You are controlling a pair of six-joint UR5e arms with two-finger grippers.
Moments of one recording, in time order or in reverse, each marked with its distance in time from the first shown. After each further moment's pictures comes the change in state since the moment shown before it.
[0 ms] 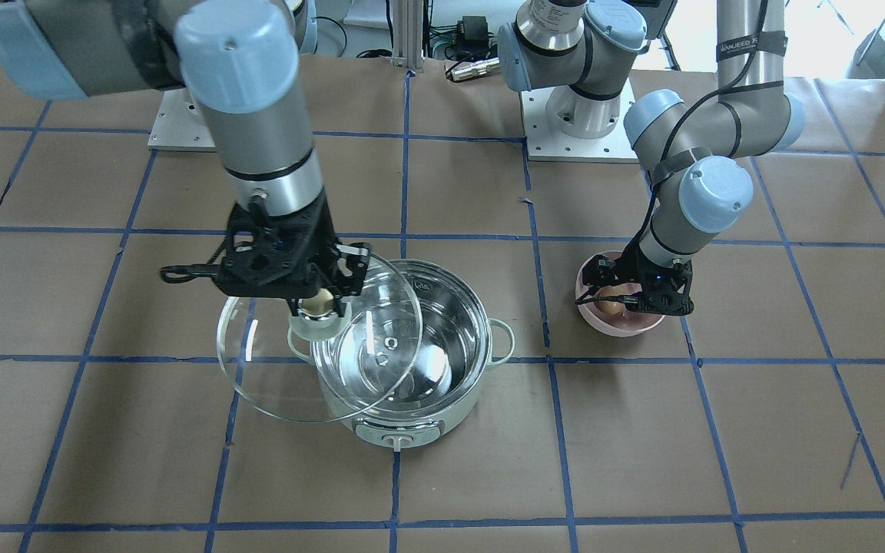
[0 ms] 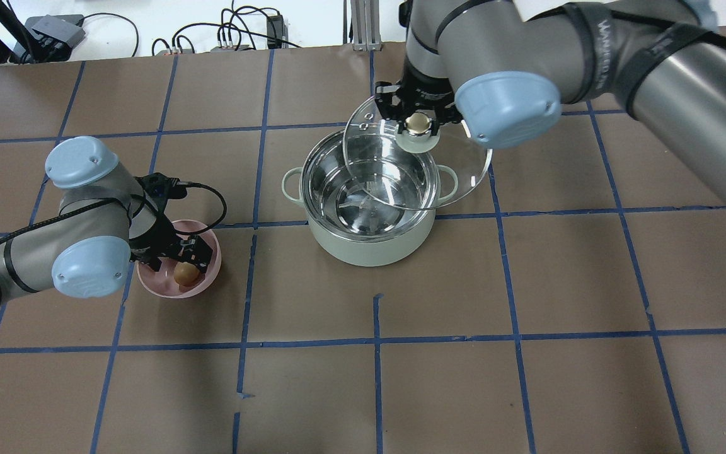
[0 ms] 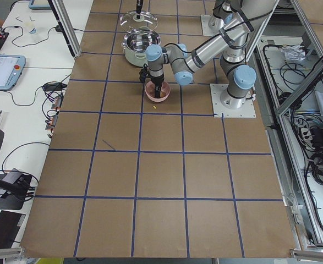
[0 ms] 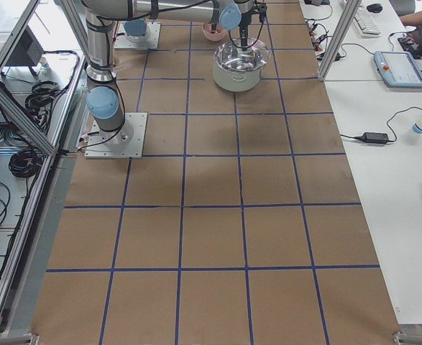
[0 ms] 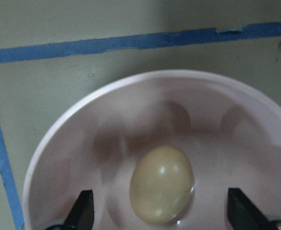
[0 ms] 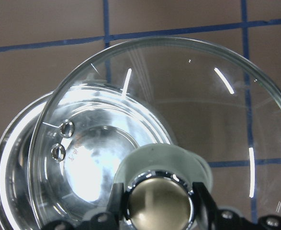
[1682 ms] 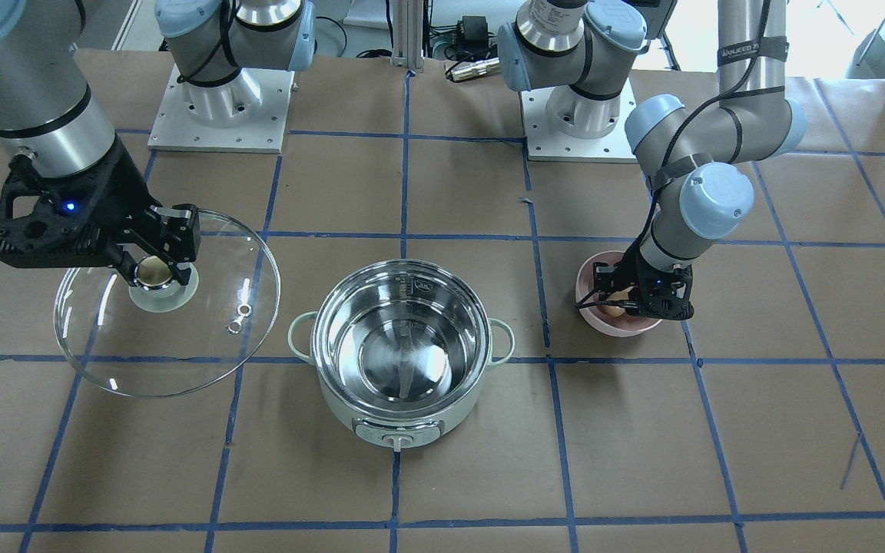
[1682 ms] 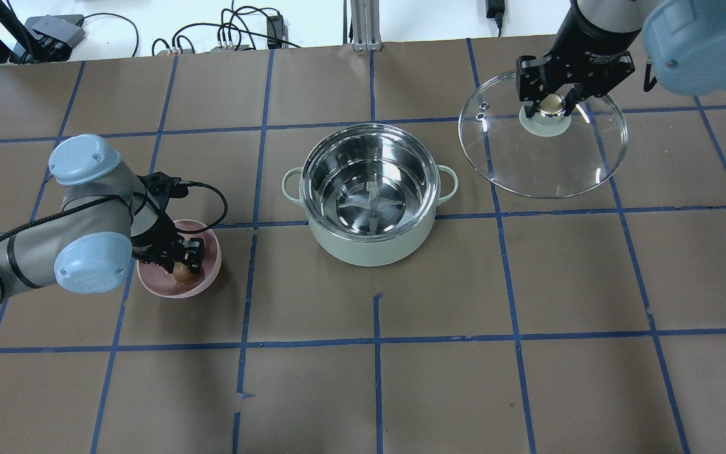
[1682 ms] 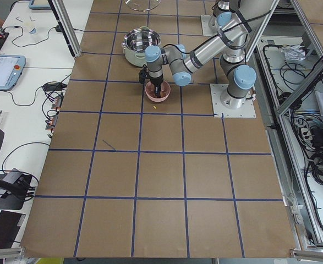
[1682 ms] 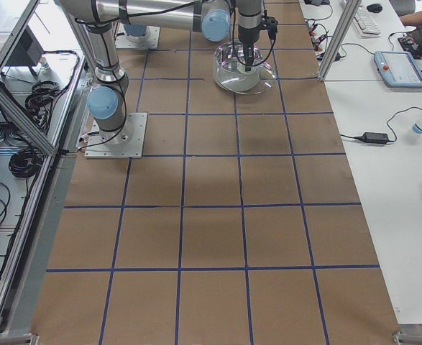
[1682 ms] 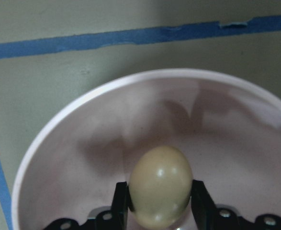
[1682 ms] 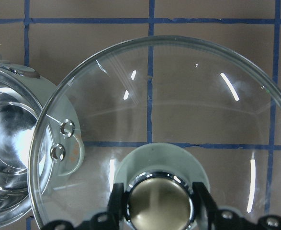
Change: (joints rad) left arm -0.008 -0.008 0.025 -0.018 0.002 -0.004; right arm -0.244 -0.111 0.015 0.176 0.007 -0.327
